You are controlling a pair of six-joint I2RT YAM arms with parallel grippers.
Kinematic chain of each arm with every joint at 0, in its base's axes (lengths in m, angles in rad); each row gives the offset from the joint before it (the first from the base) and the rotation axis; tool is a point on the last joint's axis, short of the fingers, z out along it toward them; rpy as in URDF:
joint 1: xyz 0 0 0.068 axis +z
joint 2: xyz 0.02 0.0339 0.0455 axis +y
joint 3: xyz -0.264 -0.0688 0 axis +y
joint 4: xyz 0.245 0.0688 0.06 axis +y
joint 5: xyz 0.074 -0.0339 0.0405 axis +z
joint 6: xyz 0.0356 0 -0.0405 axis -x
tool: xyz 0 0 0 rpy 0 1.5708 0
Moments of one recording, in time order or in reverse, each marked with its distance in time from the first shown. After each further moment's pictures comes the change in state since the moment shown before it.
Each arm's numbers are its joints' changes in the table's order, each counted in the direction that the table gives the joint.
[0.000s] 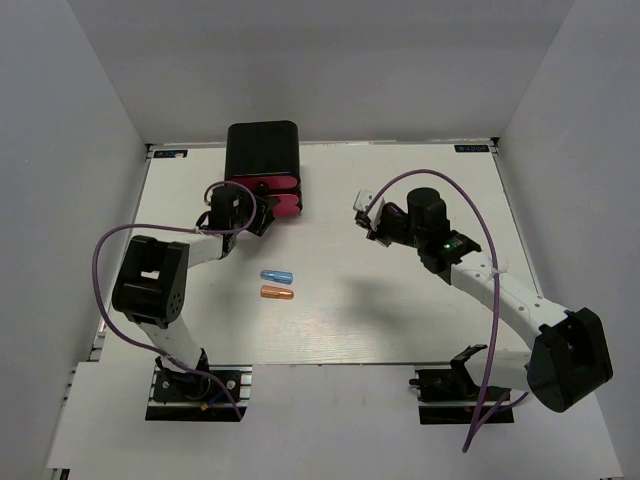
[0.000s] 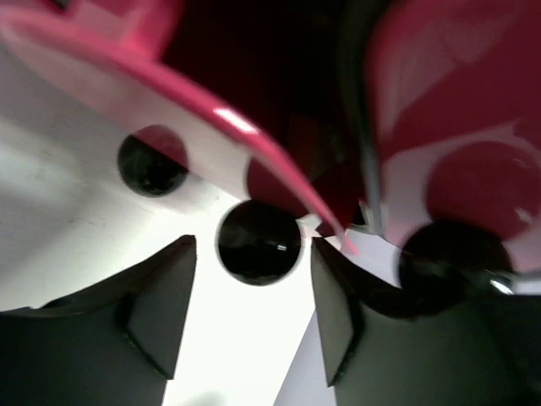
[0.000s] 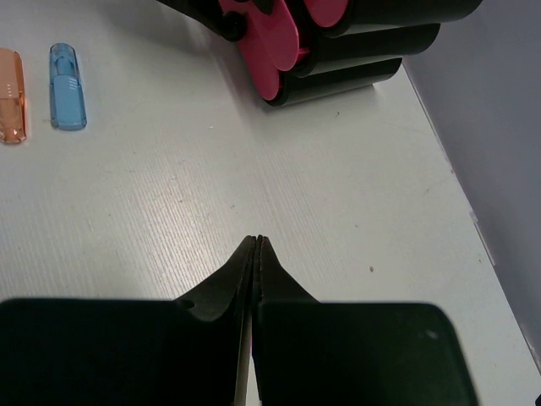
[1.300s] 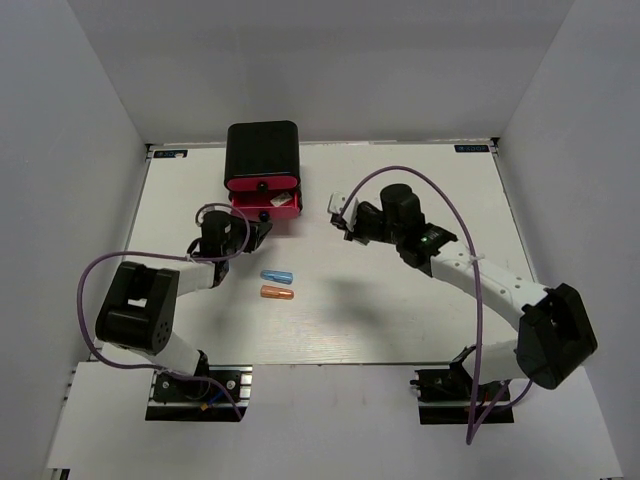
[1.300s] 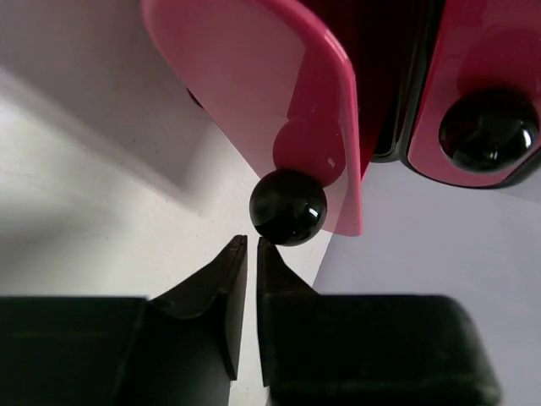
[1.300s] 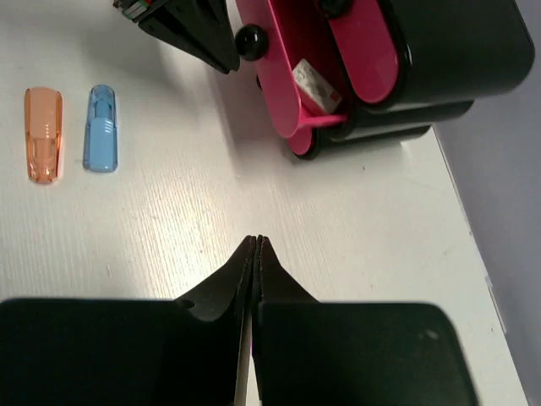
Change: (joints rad) left arm 0.000 -0.192 0.288 -0.153 0.015 0.047; right arm 0.130 0.143 -0.112 -0.033 -0.012 0.016
